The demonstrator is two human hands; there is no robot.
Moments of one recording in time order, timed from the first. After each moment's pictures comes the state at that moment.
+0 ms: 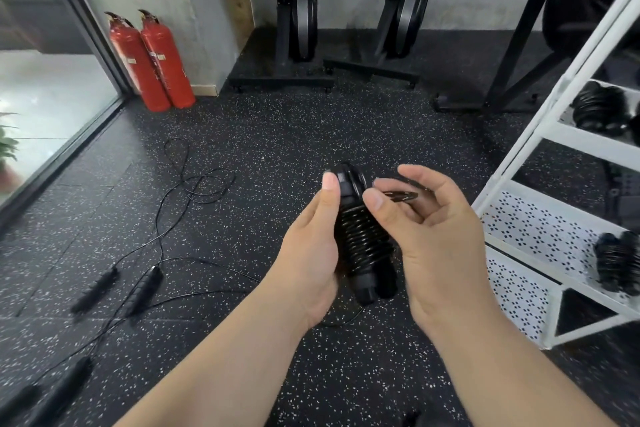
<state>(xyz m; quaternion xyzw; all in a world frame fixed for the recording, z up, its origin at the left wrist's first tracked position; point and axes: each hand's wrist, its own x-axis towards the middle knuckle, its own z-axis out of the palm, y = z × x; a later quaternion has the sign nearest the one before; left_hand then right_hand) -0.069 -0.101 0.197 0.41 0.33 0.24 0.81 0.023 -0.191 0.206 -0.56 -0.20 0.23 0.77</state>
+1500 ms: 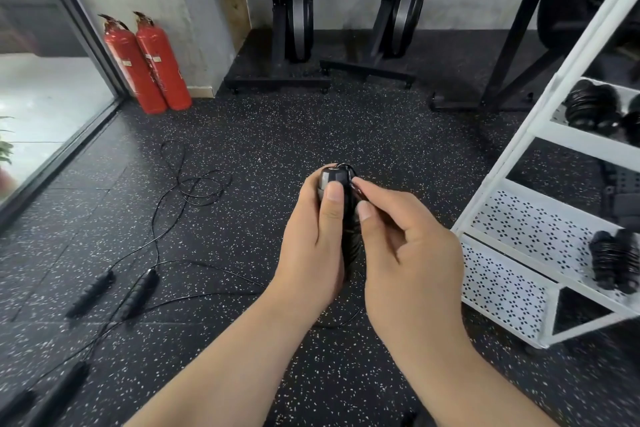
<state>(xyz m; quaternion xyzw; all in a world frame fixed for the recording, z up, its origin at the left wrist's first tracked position) -0.056 -0.097 0.172 0.66 0.26 0.38 0.59 -0.002 -0.197 0.204 -0.71 -0.36 0.04 0.60</state>
